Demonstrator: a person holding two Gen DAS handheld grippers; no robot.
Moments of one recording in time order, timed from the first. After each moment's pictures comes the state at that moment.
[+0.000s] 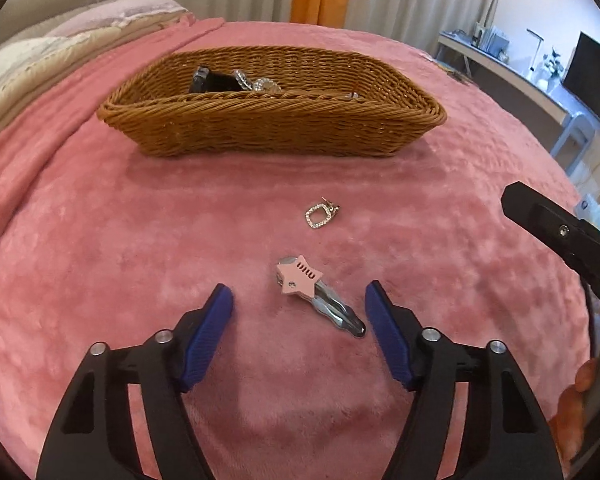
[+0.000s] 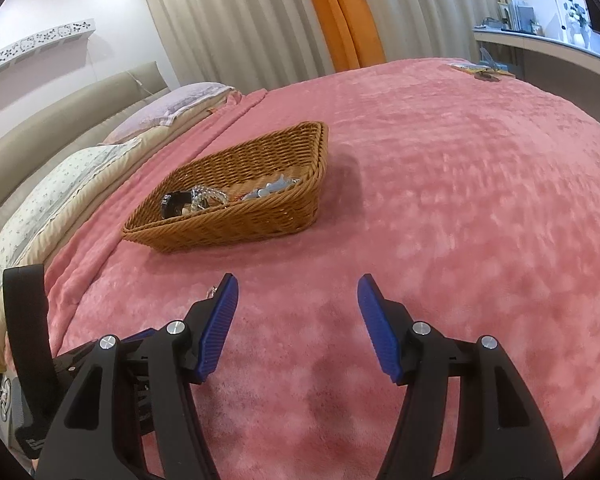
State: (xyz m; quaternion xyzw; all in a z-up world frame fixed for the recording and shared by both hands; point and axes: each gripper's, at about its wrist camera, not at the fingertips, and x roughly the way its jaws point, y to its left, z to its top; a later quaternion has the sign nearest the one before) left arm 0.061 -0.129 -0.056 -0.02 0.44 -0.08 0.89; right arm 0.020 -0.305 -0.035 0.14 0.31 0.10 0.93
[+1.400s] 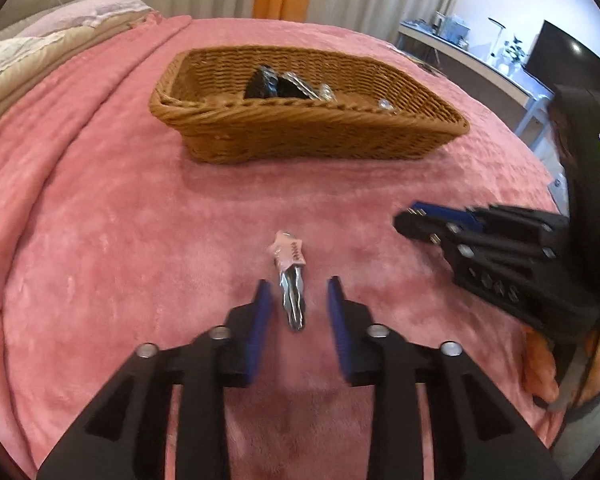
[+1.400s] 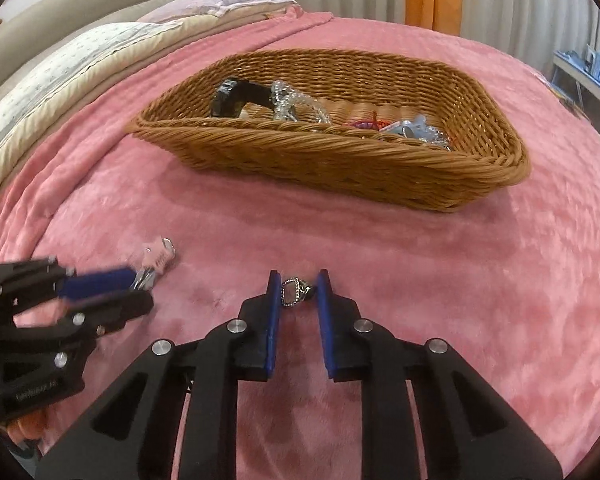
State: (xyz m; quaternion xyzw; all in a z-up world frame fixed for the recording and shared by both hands) left arm 0.080 -0.038 -0.056 -0.02 0.44 -0.17 0.88; right arm 0.082 -0.177 -0.063 -0.03 0.41 0.16 0.90
